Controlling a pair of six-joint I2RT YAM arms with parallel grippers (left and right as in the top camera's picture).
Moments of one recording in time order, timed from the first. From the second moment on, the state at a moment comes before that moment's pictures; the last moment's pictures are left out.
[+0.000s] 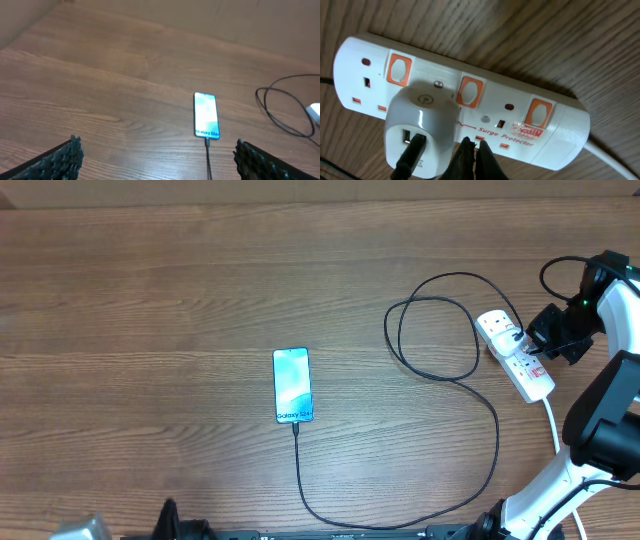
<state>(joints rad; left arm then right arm) 0.05 0.32 1.40 -1.54 -0.02 -0.24 -0.41 2.02 1.60 -1.17 -0.13 0.41</state>
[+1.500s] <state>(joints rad) 0.05 0.01 1.41 -1.56 -0.02 -0.26 -0.40 2.12 1.62 -1.12 -0.14 0.40</state>
